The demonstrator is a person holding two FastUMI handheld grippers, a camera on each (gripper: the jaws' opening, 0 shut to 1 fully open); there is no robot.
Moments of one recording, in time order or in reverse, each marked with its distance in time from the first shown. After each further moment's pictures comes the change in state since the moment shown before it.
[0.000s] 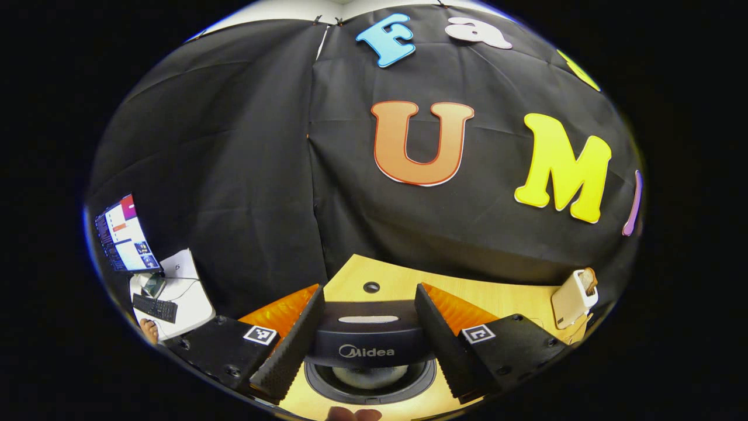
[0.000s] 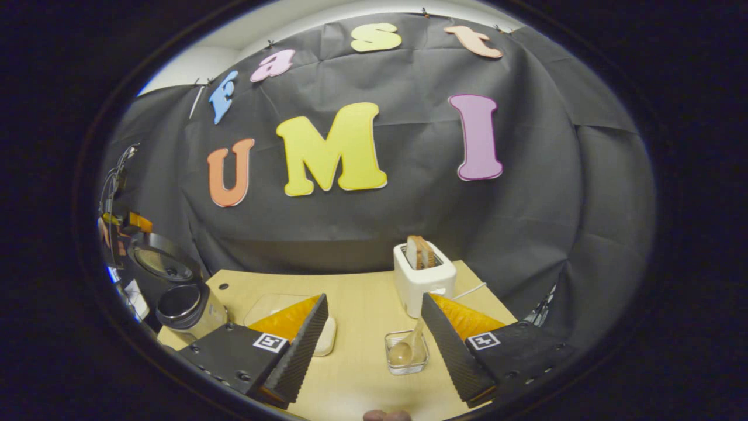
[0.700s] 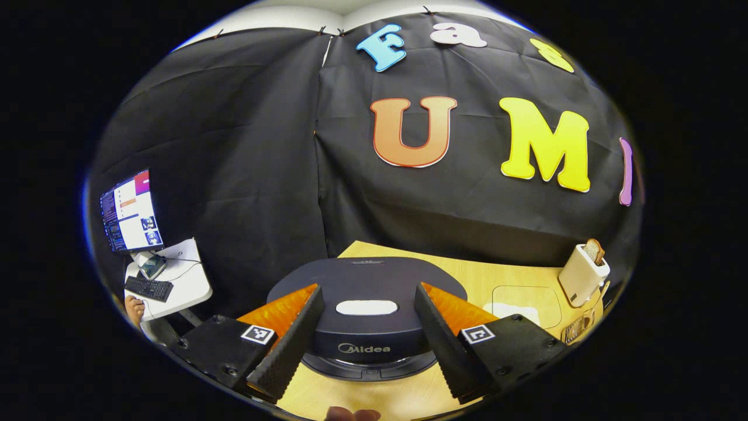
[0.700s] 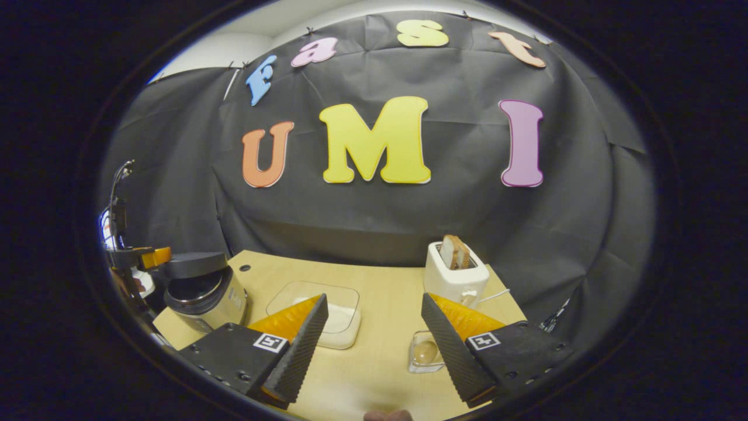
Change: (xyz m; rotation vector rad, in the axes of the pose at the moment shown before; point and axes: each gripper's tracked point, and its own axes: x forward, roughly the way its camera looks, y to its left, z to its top) left arm -0.029 -0.007 -0.096 0.017 -0.084 0.016; right arm 0.001 0.050 -0.005 -0.126 0.042 0.107
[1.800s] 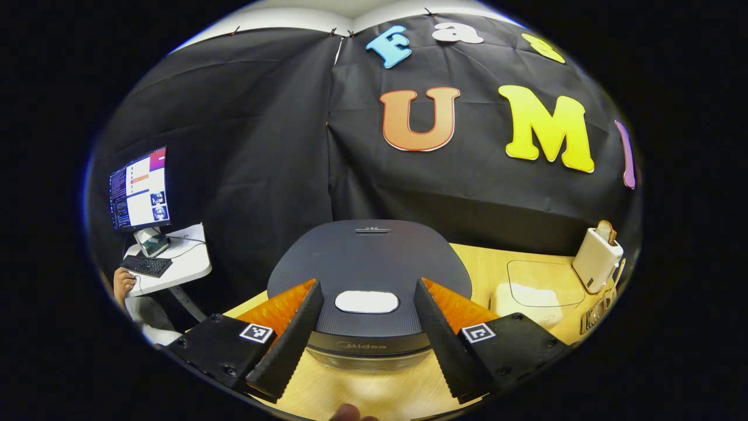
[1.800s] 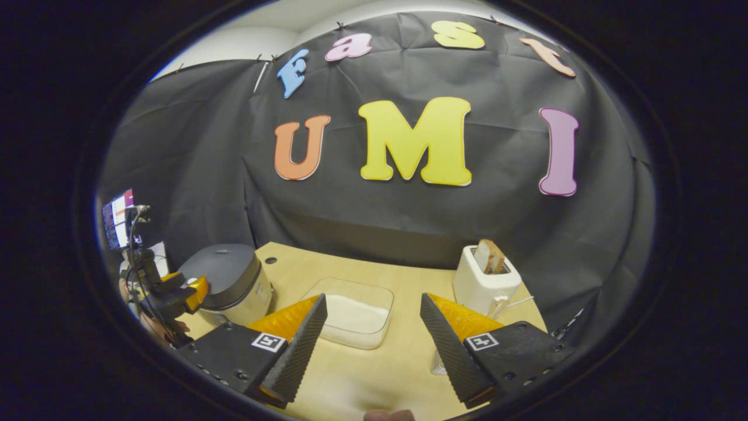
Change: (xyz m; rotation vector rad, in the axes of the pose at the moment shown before) left arm 0.004 -0.003 -0.077 -0.011 -0.048 0.050; right arm 0.002 0.051 -0.004 -0.052 0.011 0.120
